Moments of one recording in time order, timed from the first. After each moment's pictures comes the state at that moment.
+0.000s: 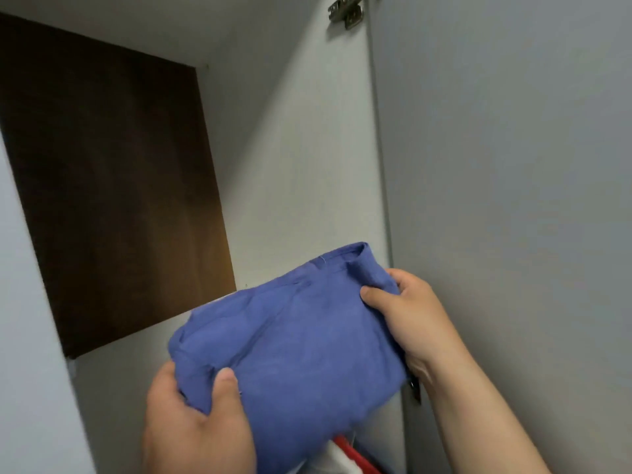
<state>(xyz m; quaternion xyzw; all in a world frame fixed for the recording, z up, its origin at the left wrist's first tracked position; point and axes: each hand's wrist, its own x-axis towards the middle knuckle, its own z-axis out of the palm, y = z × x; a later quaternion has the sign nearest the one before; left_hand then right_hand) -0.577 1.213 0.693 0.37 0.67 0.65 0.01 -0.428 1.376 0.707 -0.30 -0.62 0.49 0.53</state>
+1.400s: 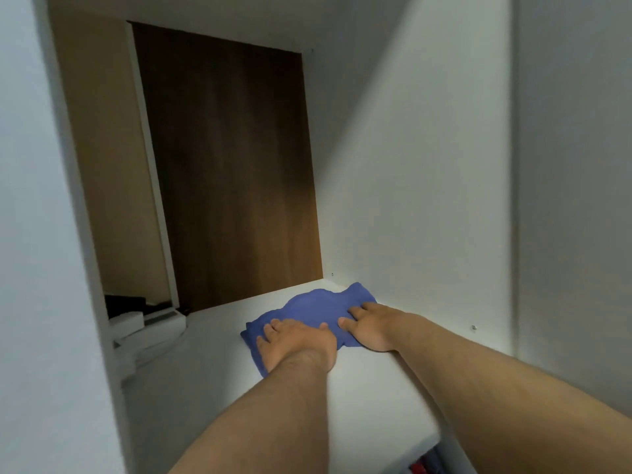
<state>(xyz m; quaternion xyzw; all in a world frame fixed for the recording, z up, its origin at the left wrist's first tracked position) -0.688 1.373 0.657 0.20 0.97 0.13 0.00 -0.608 1.488 0.675 -0.30 -0.95 0.10 -0.01</state>
